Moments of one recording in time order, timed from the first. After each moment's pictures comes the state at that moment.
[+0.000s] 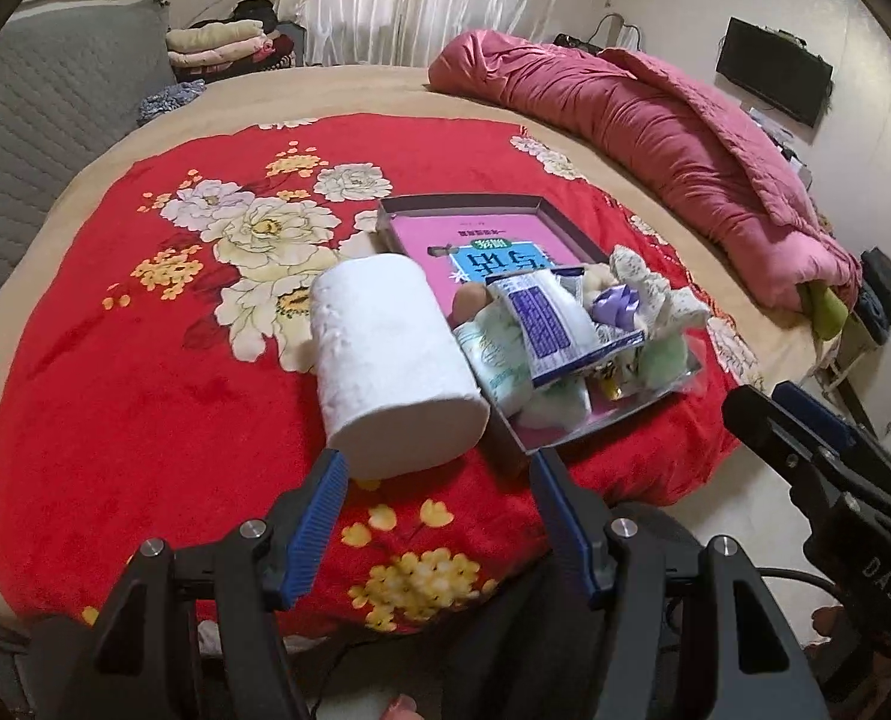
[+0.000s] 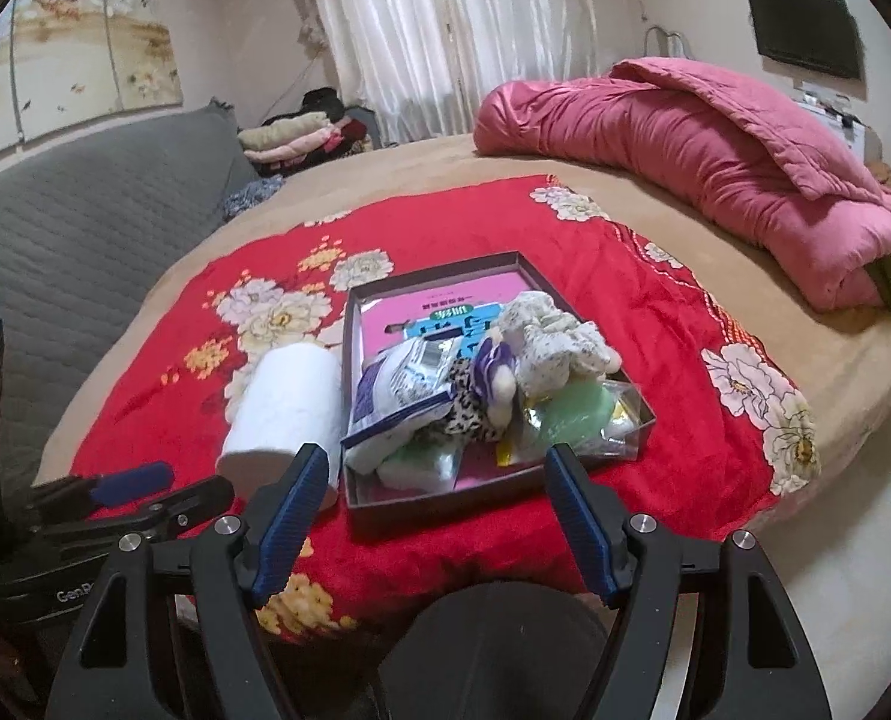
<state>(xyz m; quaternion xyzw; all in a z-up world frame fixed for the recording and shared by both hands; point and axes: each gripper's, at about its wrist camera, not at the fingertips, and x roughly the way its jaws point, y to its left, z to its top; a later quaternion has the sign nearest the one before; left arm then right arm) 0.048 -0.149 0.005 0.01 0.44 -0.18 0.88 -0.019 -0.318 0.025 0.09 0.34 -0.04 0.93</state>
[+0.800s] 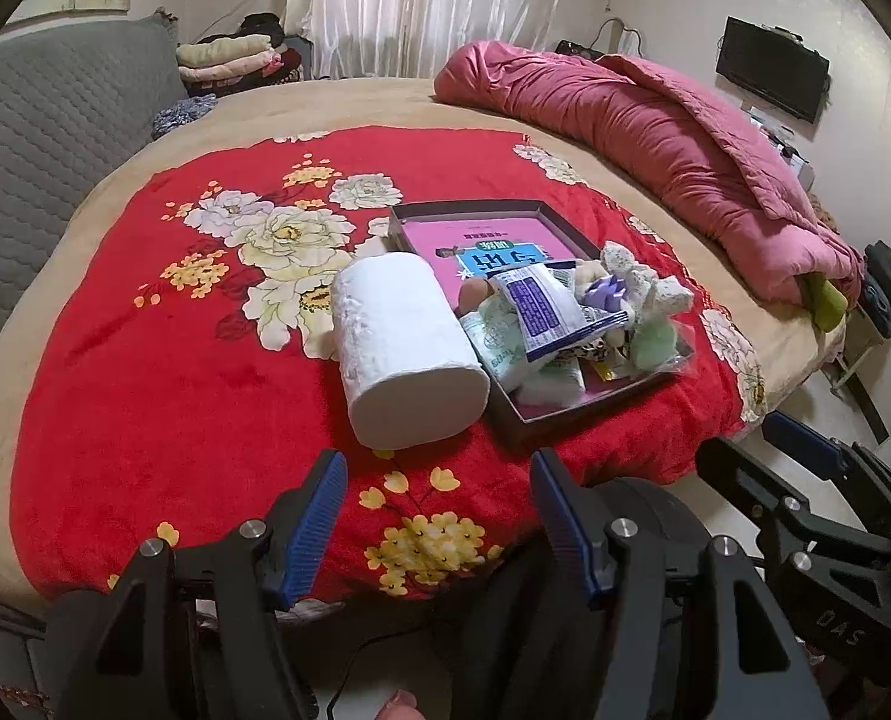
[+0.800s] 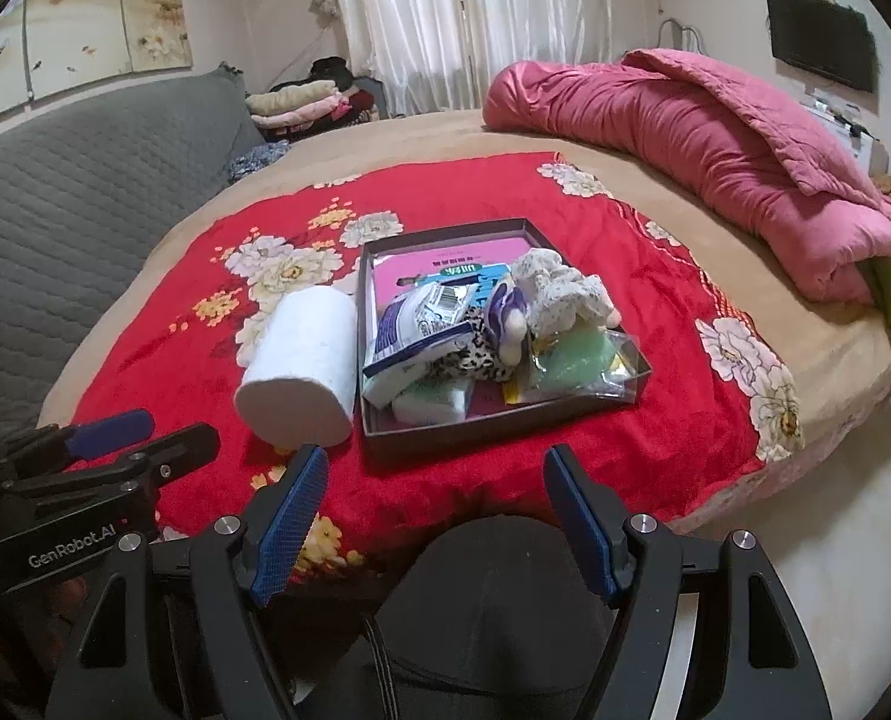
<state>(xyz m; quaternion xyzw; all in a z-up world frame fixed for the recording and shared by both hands) 0.016 -0.142 0.020 0.02 0.43 -0.18 0.88 -0.050 -0.298 0.022 0.07 0.38 -0.04 0.92</state>
